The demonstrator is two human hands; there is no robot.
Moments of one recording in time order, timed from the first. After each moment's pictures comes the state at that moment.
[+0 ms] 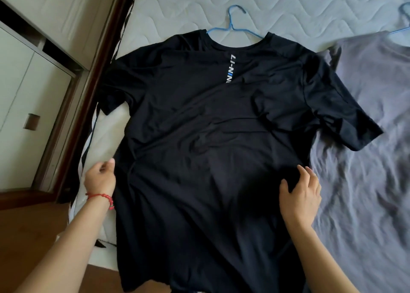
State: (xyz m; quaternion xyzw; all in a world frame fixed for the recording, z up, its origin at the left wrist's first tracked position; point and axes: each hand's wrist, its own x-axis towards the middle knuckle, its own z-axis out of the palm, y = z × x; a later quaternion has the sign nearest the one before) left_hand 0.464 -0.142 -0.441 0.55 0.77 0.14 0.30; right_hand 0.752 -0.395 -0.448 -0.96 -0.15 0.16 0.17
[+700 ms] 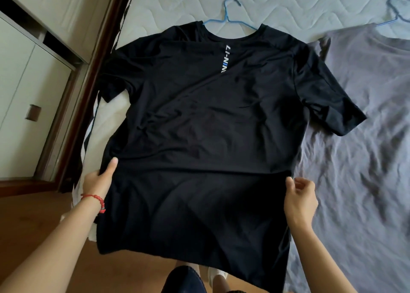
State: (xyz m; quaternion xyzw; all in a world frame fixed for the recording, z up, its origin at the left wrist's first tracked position) left_hand 0.438 -0.180 -0.421 0.48 0.79 0.04 0.38; right_hand 0.739 -0.434 -0.423 -0.92 0.05 0.24 0.32
